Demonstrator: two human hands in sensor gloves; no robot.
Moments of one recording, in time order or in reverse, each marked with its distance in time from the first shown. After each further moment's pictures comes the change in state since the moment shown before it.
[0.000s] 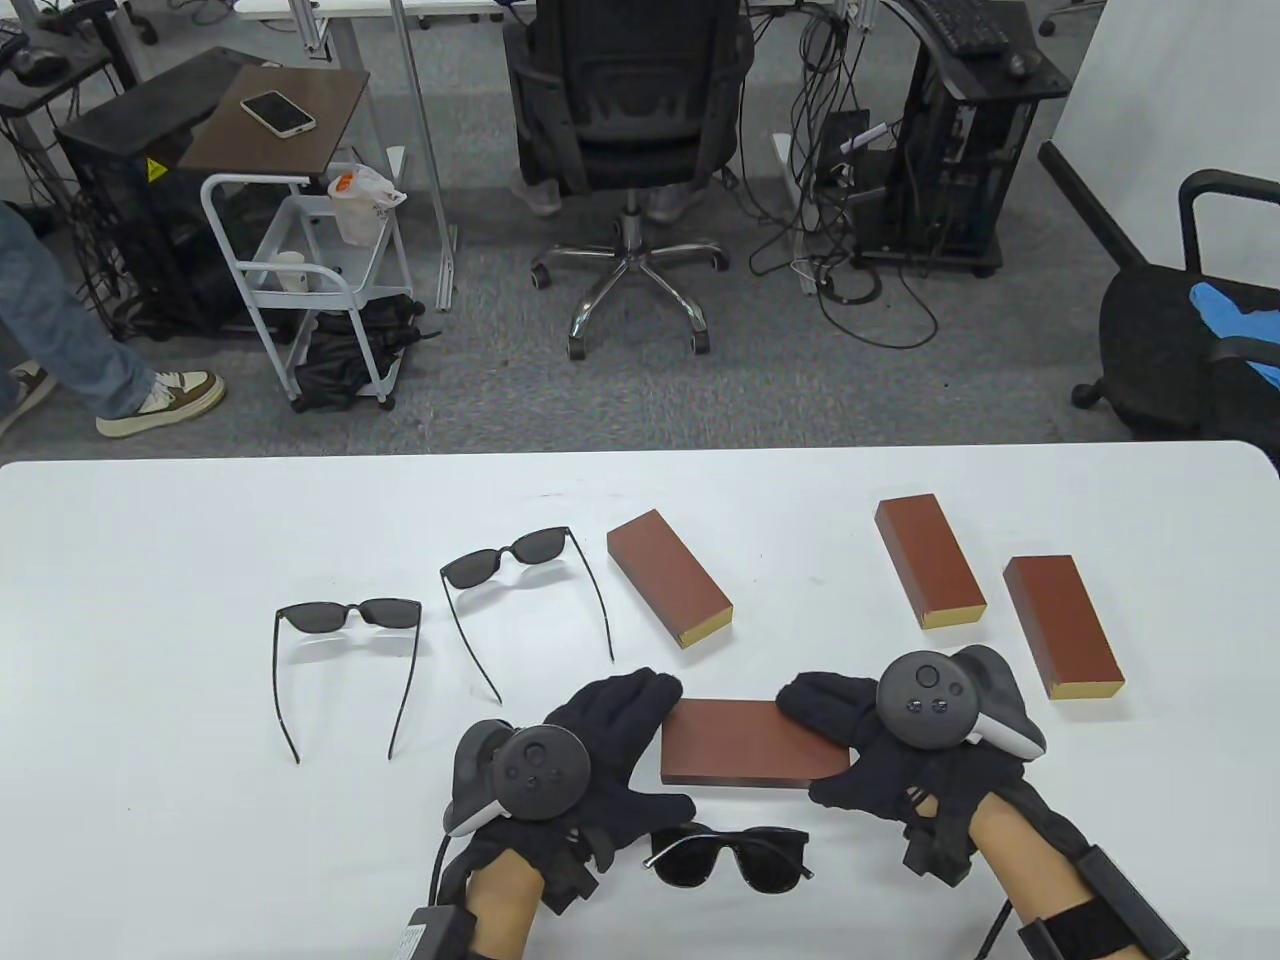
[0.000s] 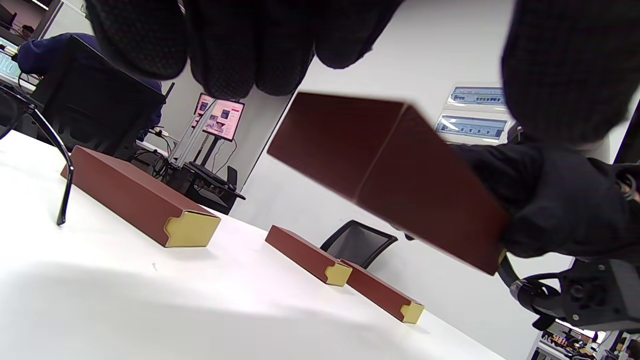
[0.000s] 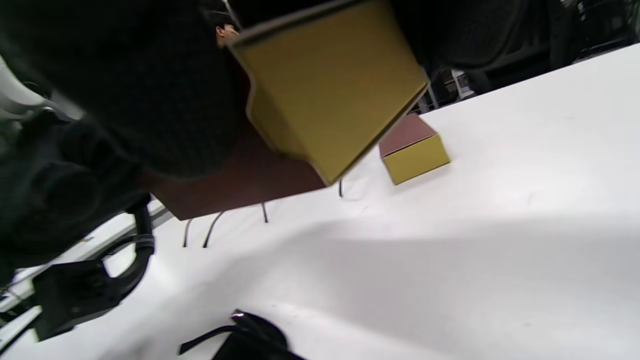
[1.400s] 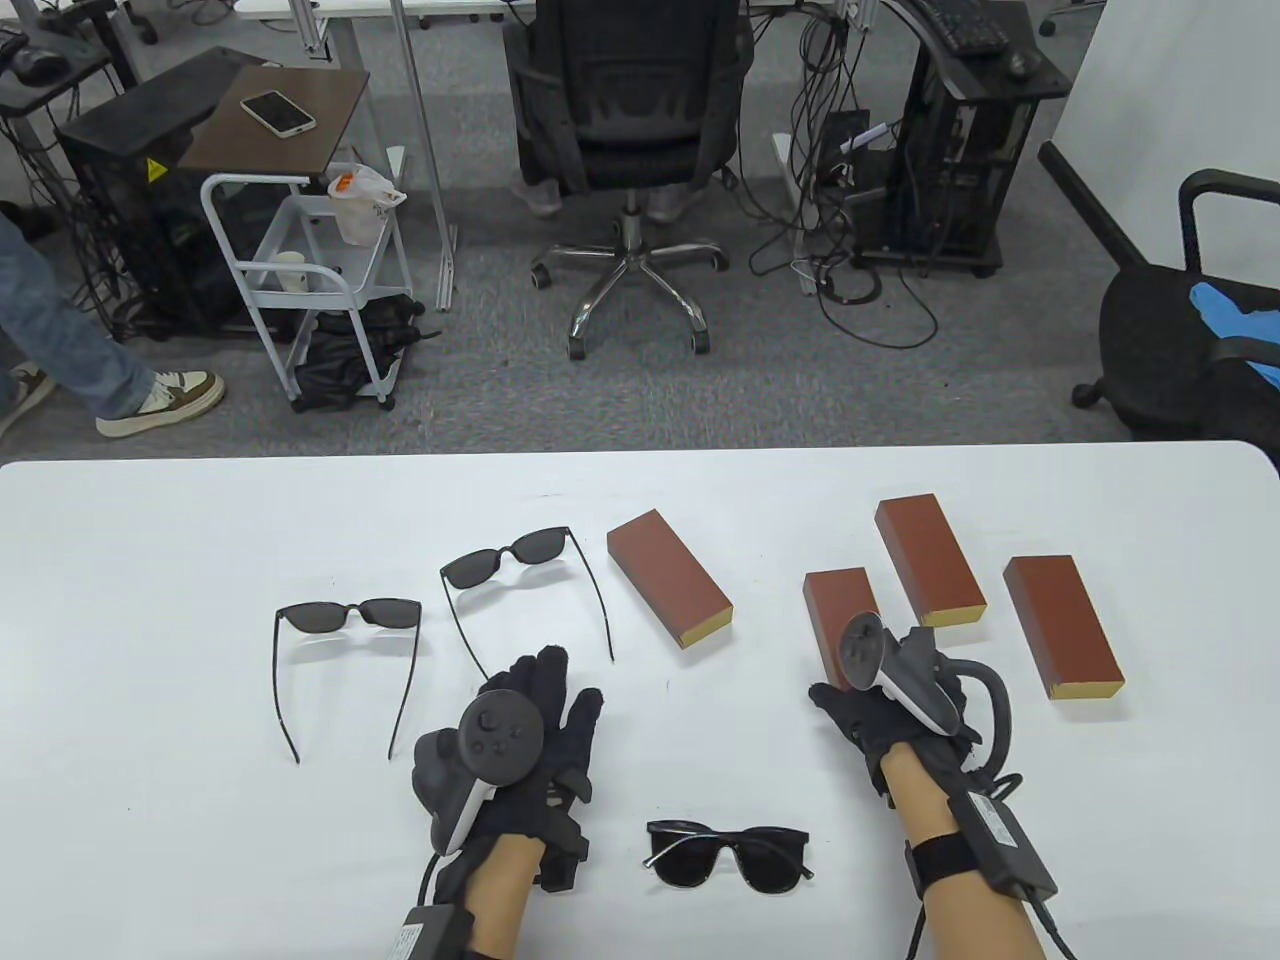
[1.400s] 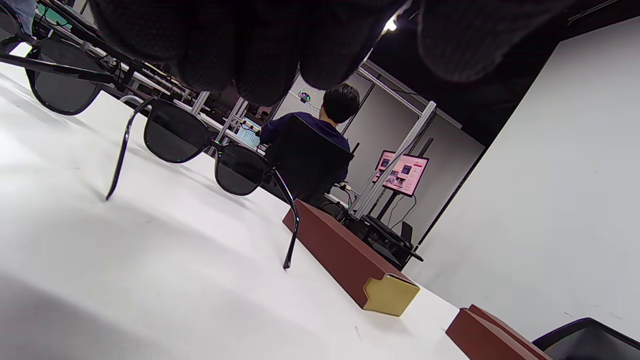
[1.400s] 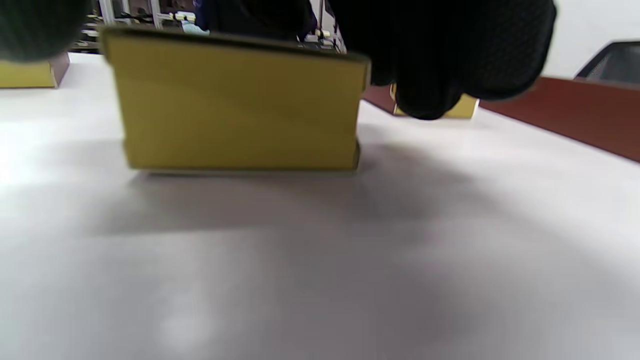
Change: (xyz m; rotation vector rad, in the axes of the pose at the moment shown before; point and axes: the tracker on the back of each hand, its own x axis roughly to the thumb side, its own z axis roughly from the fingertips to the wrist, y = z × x) left_hand -0.041 0.011 0.017 0.191 0.616 -0.061; right_hand -0.090 0.040 -0.047 -0.106 0.833 0.472
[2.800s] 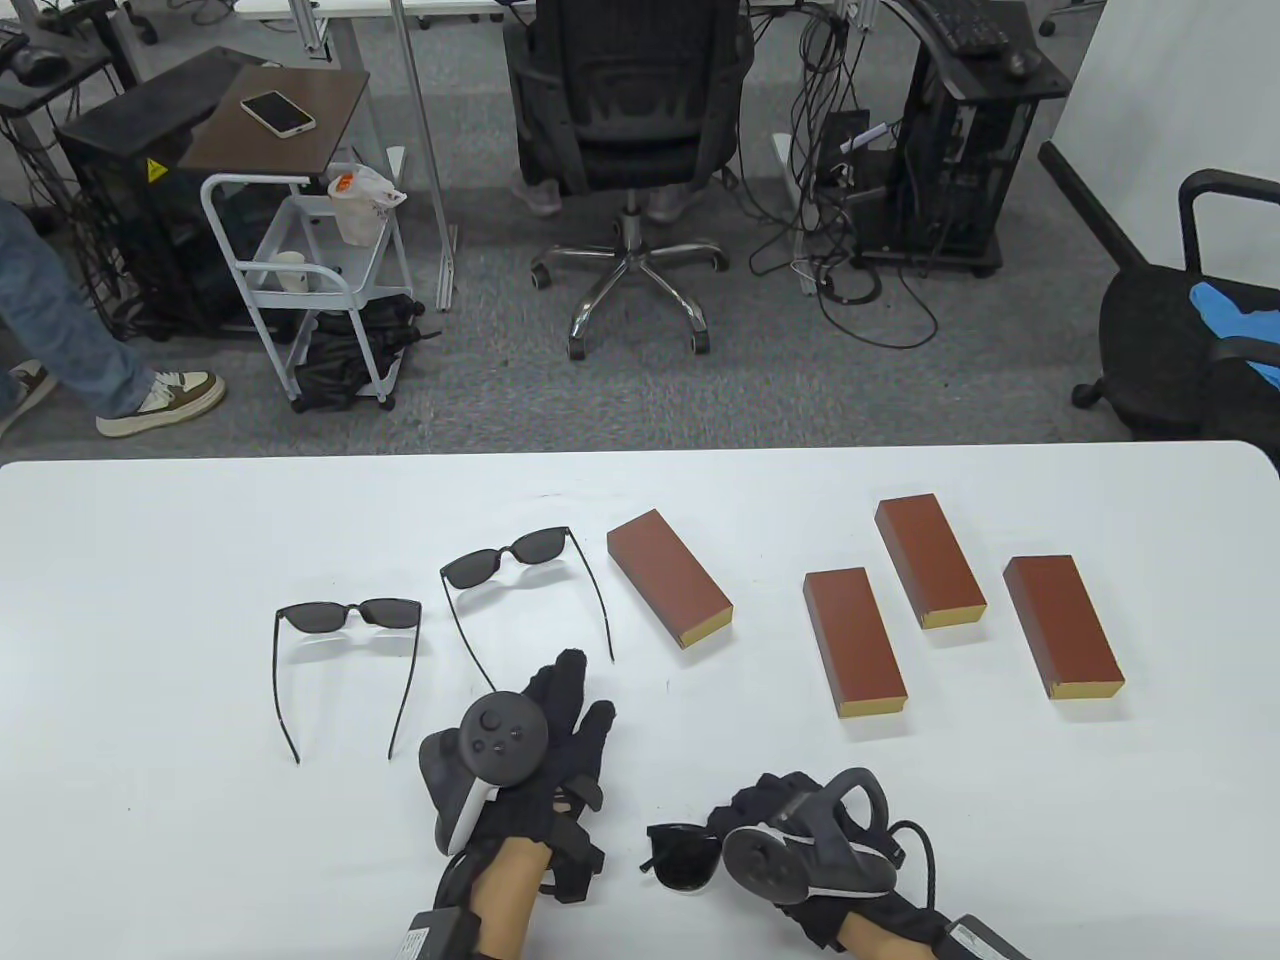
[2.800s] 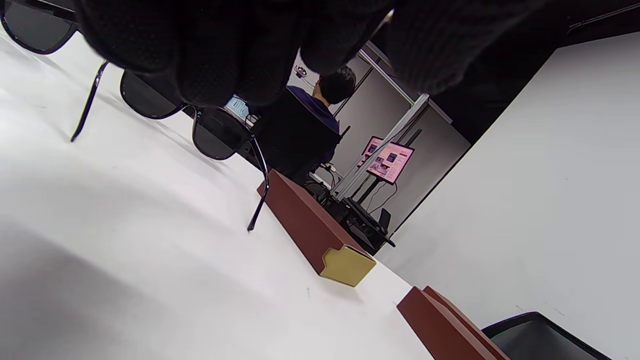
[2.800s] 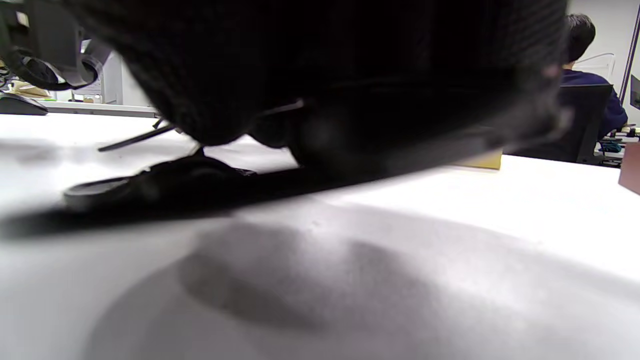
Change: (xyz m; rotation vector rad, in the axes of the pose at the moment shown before) left_hand 0.003 -0.009 0.001 -0.085 -0.022 0.114; right_hand 0.086 0.013 0.147 -0.273 -0.867 -0.013
